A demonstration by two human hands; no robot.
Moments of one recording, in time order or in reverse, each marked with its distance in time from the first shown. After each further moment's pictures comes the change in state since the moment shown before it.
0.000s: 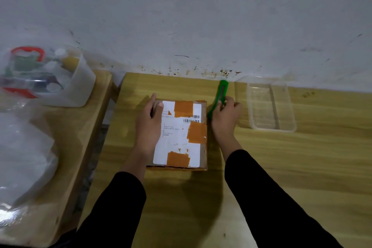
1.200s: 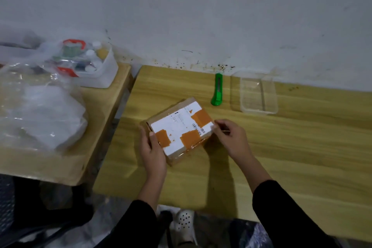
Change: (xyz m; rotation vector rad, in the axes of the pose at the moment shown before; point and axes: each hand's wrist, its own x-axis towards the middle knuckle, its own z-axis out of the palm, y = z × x) left_hand -0.152 -0.040 0.007 -0.373 0.442 -0.065; right_hand -0.101 0.049 -0.110 0.198 -0.443 -0.249
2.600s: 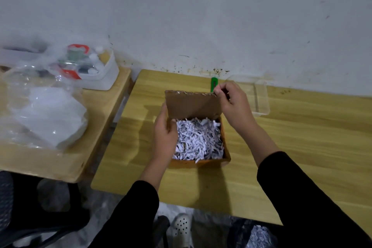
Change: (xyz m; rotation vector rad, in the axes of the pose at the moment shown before) left_hand -0.005 0.035 0.025 0.173 -0.344 0.280; right_hand 0.025 -0.083 -0.041 -0.123 0.034 -0.406
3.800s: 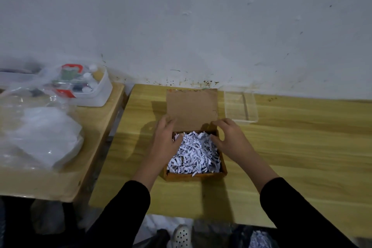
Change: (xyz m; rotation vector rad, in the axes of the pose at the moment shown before) left_hand 0.021 0.022 -0.007 0.650 -0.324 0.254; right_hand -0.045 0.023 -0.010 -0.372 -0.217 0.123
